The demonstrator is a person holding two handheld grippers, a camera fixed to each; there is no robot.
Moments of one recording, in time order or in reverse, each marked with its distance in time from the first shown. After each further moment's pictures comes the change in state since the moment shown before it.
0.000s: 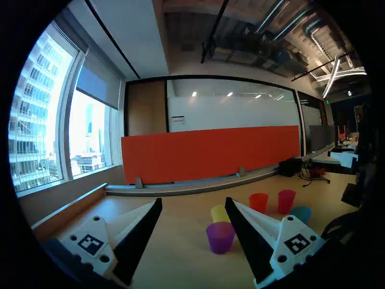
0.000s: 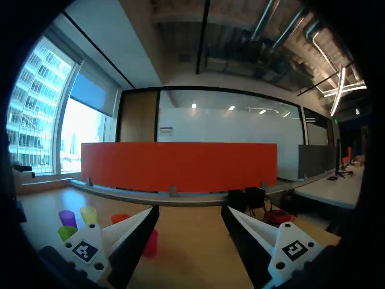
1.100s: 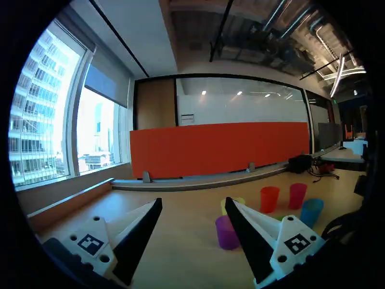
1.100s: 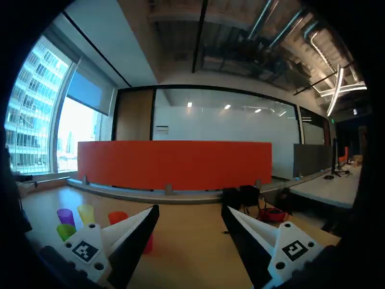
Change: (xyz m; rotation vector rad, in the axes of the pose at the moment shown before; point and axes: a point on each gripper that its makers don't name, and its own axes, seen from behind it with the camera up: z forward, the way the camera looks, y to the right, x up) left arm -0.037 -0.012 0.009 0.076 0.000 -0.002; right arm -0.003 0.012 -0.010 -0.031 -0.012 -0.010
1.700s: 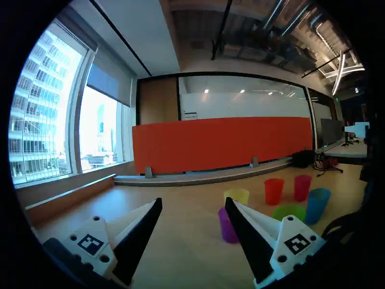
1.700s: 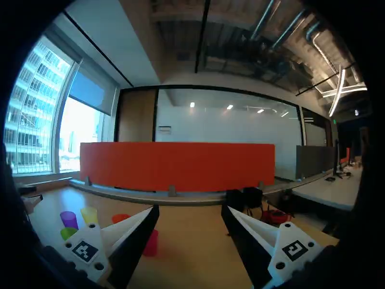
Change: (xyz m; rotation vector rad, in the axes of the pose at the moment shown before) left arm -0.032 -0.002 0.002 0.023 -0.004 0.001; right arm 0.010 -0.013 0.002 0.016 -0.002 -0.009
